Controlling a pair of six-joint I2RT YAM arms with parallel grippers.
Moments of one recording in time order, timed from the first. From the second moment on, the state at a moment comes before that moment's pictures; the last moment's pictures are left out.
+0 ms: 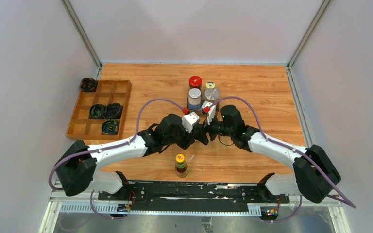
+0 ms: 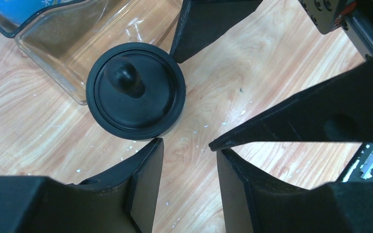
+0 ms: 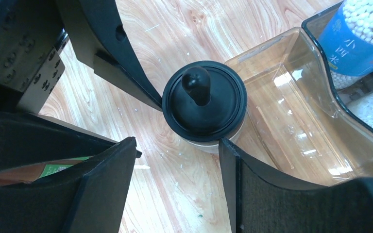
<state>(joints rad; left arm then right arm) -0.89 1.32 0.71 0.02 0.04 -0.05 0.68 1.29 0.67 0.14 -0.45 -0.05</state>
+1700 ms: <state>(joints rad) -0.89 1.28 0.60 0.06 -0.29 -0.17 0.69 1.50 0.74 0.21 -0.42 0.01</state>
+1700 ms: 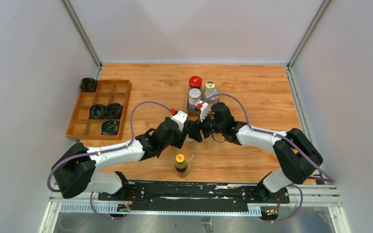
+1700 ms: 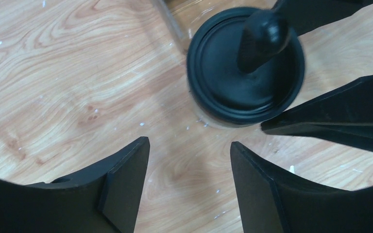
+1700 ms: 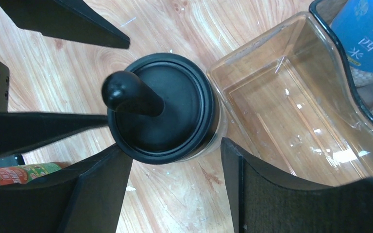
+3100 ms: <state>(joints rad) -0.89 1.09 0.53 -0.21 -0.48 -0.41 0.74 1.64 0.97 0.03 -0.46 -0.12</state>
